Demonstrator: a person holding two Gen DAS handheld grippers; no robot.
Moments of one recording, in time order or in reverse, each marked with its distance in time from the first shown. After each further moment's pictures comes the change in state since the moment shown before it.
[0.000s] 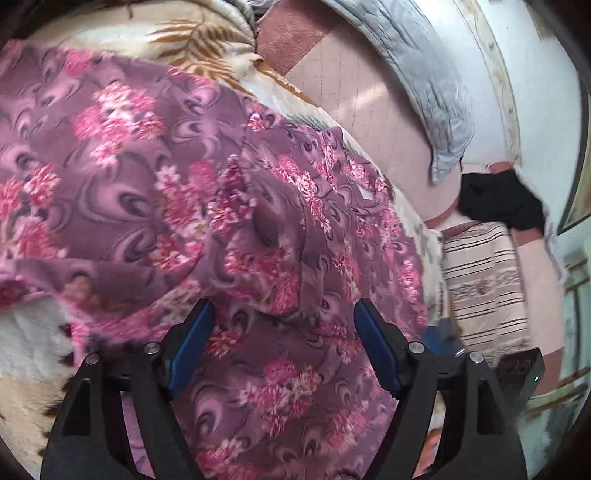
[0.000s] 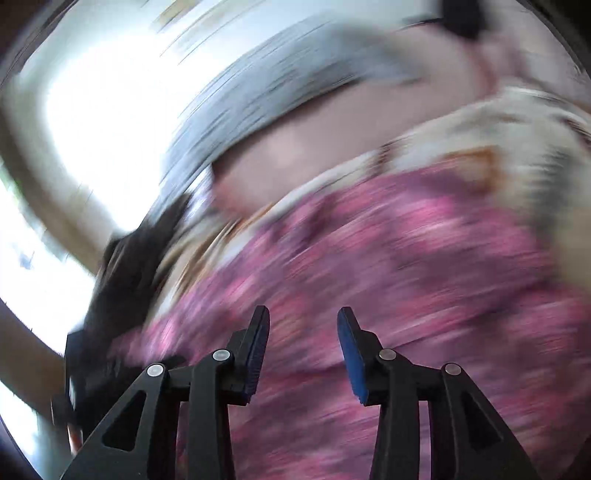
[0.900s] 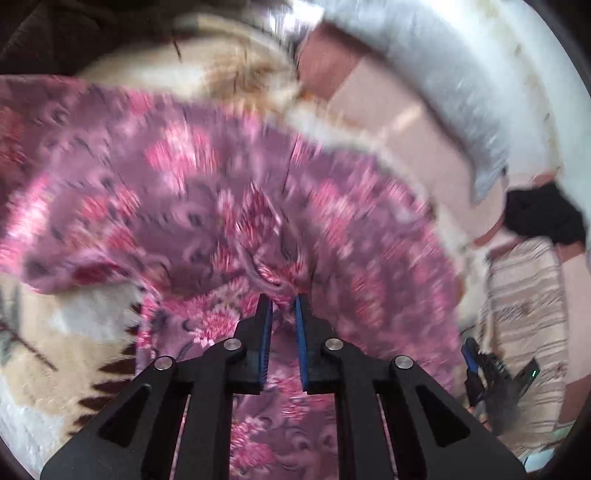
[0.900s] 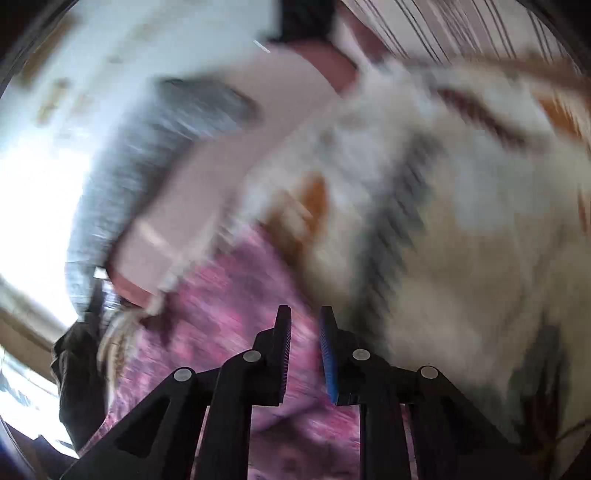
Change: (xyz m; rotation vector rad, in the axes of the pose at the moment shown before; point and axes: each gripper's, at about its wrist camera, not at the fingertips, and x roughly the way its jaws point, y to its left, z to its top) left arm -0.045 -0.019 -0.003 -0.047 -0.108 0.203; right arm -0.010 -0.099 0.050 0.180 -0.093 -0.165
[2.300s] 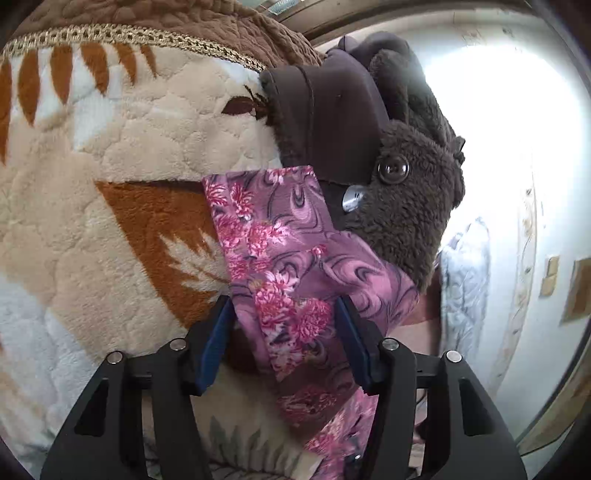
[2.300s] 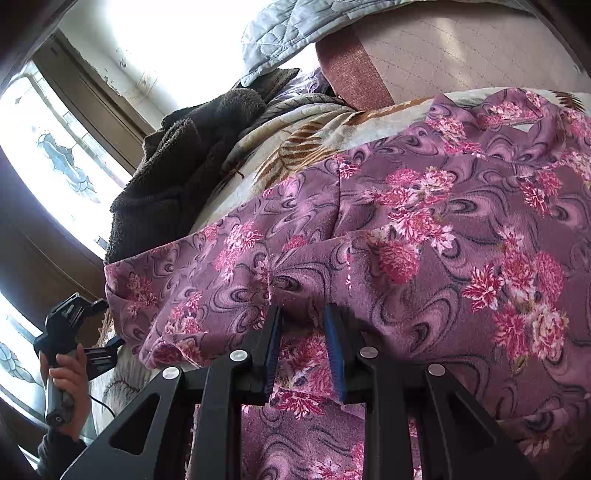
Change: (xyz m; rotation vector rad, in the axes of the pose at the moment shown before) left arm -0.088 0.332 0.047 -0.722 -0.330 -0.188; right arm 0.093 0.238 -0.200 -0.518 0.470 0.442
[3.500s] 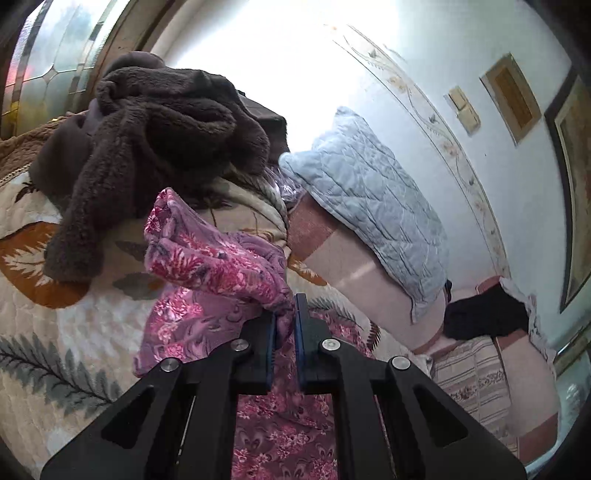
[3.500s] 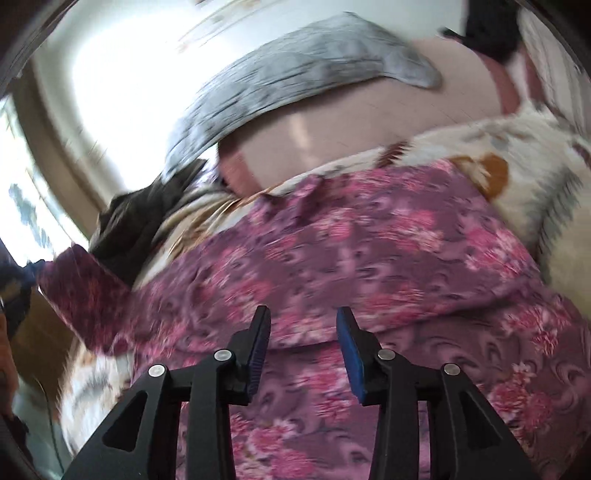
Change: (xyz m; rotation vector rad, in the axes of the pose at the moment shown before) left arm -0.032 -0.212 -0.176 0.627 0.009 -0.079; right arm -0.176 -0.107 -0.033 0.127 -0.257 -0.256
